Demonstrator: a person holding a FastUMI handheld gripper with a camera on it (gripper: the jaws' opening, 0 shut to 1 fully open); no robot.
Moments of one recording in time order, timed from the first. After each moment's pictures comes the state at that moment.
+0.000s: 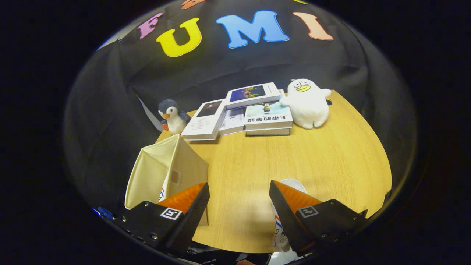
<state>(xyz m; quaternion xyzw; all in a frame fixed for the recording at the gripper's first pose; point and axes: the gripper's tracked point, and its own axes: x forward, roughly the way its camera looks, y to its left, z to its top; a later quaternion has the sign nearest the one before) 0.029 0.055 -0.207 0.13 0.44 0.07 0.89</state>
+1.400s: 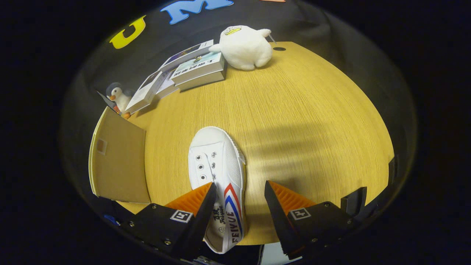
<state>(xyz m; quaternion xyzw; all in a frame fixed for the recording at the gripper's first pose) -0.052 -0.051 -0.339 0.15 0.58 -0.02 0.80</state>
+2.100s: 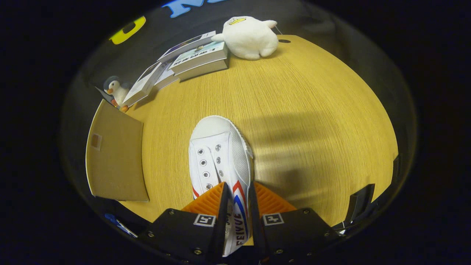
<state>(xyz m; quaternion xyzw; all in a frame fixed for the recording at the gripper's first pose) -0.055 -0.037 -0.345 0.15 0.61 0.00 0.78</state>
